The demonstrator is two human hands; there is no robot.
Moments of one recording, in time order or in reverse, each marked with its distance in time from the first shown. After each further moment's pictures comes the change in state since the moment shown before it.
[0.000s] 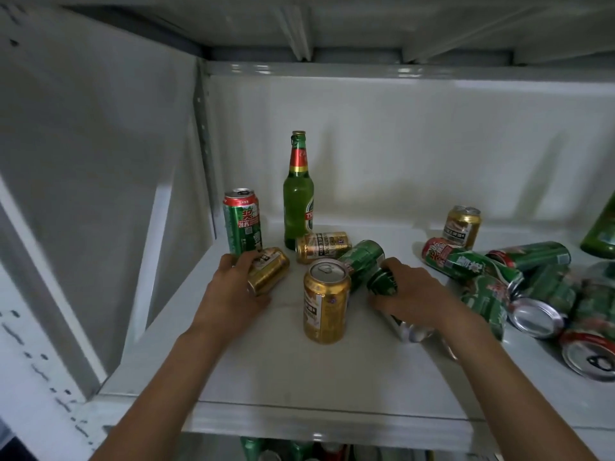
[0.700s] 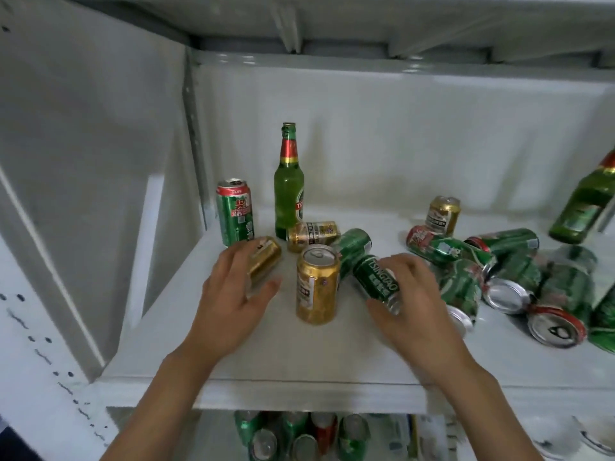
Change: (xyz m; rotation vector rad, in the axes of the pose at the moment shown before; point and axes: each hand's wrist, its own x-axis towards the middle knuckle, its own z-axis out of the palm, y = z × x) left_hand -0.053 0.011 -0.007 -0.280 0.127 0.264; right_hand -0.070 0.010 0.042 0.162 0.525 -0.286
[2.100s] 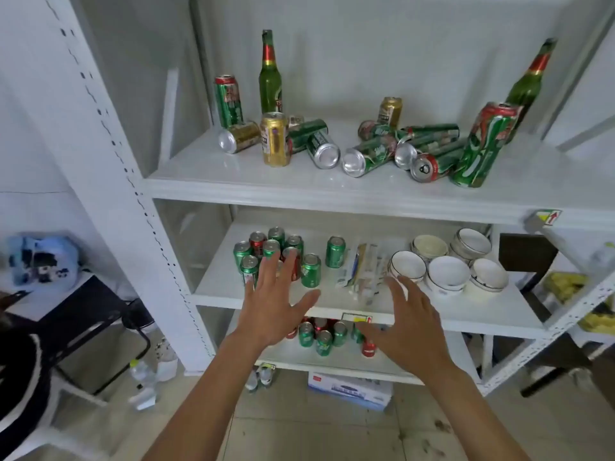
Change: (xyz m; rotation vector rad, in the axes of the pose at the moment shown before) left_hand -0.333 0.162 0.095 0.293 -0.336 -0.230; right_hand -0.347 0.076 -0.107 -0.161 -0.376 0.222
